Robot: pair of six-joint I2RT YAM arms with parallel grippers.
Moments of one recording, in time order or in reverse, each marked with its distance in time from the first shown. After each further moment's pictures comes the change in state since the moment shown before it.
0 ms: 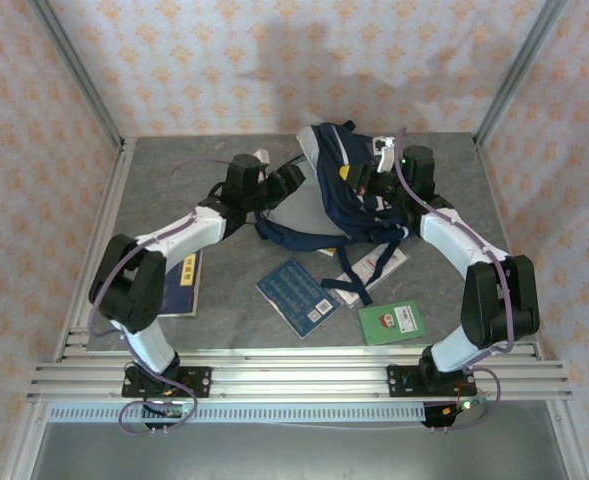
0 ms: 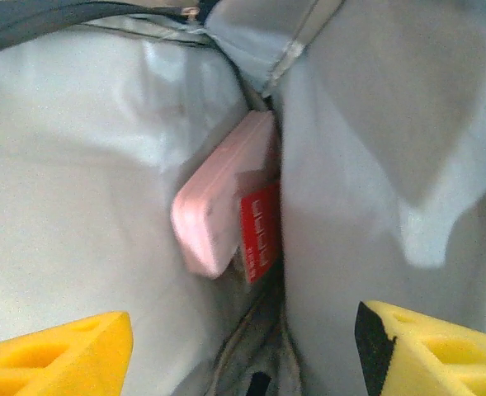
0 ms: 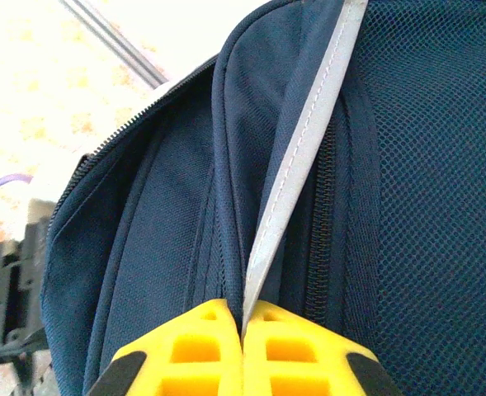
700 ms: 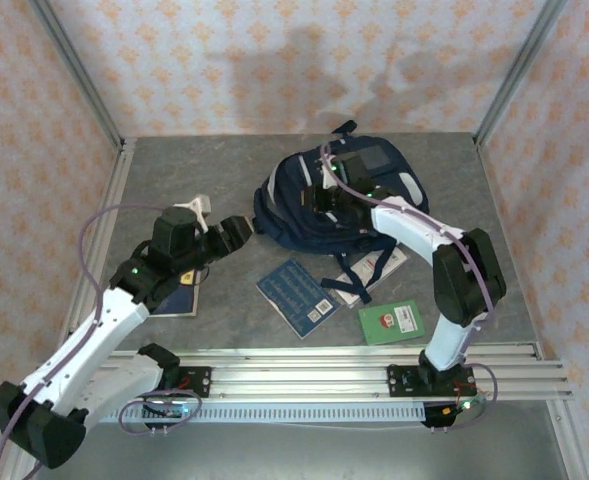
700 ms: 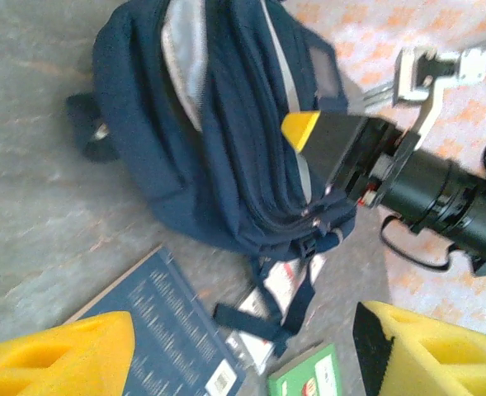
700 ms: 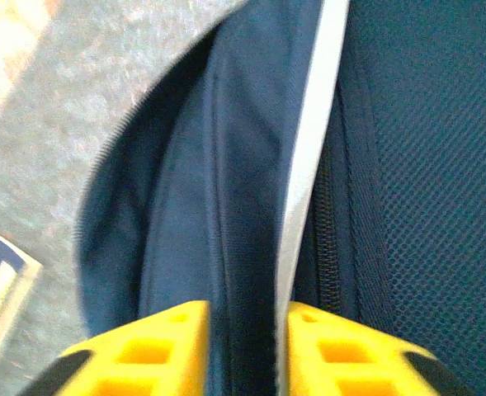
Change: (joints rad) left arm 0.003 -0.815 -0.341 -0.568 -0.103 0.132; right arm 0.323 0.205 0.244 -0.423 0.457 -0.142
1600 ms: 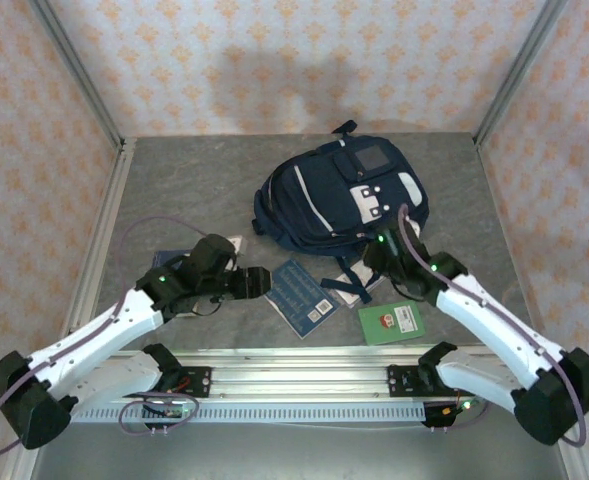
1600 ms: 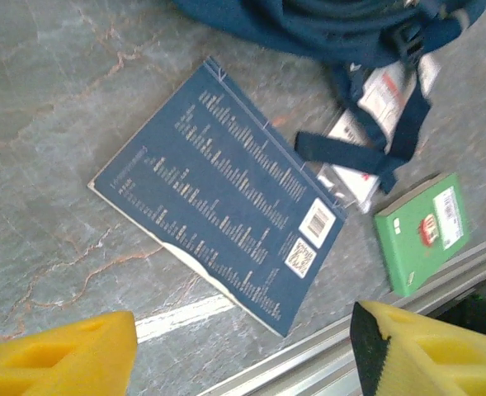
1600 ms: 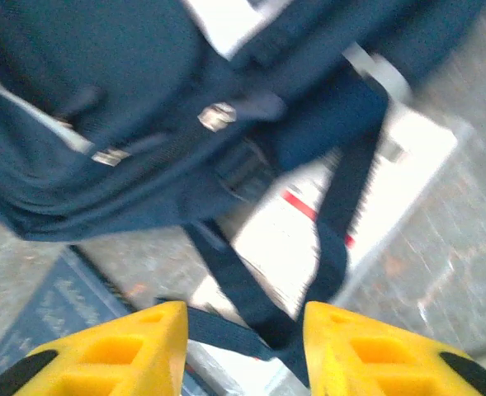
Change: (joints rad) left arm -0.273 0.099 -0.072 -0.155 -0.035 0.132; right arm 0.037 -0.785 -0.573 -0.446 0.396 0.541
